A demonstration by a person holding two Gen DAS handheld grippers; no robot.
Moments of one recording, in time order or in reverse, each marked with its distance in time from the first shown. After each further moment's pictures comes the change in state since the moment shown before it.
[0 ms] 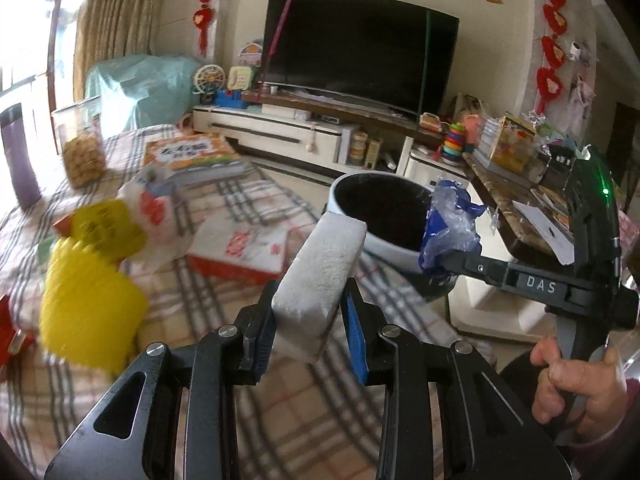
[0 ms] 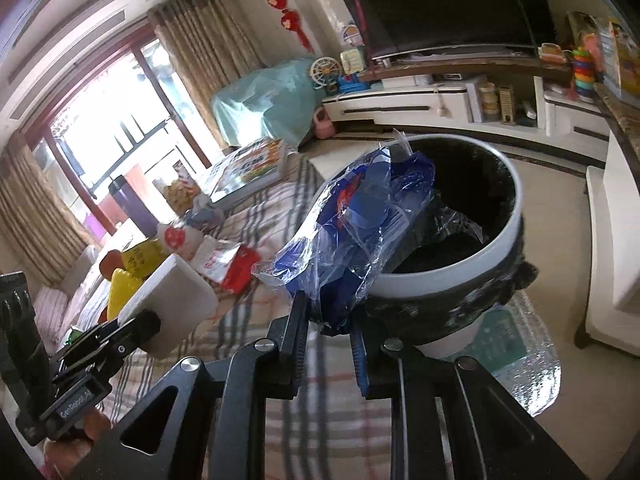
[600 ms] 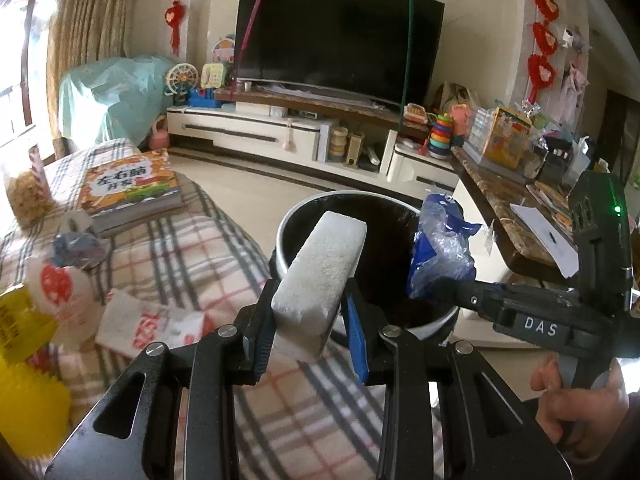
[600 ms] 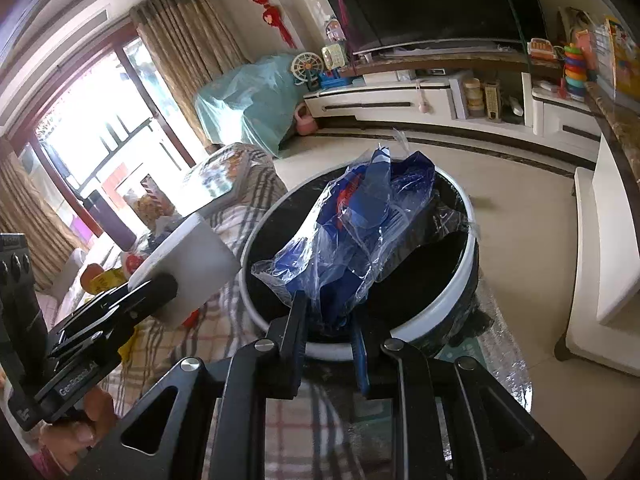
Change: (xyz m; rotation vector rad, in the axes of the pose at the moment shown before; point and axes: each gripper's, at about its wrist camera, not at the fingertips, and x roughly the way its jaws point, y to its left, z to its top) left arm 0.074 -0.043 0.052 0.040 0.037 -0.048; right arm 0.015 -0.049 0.042 0.010 0.043 -0.044
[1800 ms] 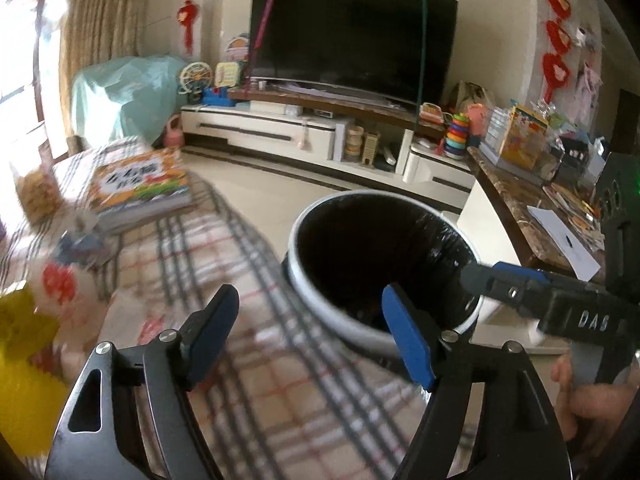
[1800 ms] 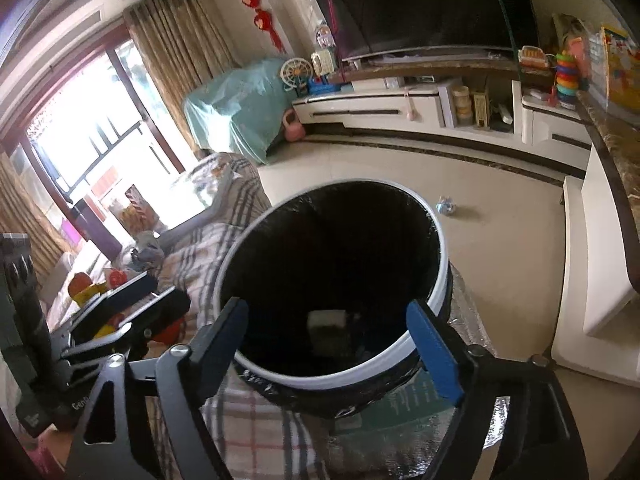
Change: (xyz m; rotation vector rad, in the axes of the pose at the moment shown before) left arm -0.002 0.006 -0.006 -0.022 0.000 0.068; right arm -0.006 -0.009 0.016 -0.002 -0.031 -0.037
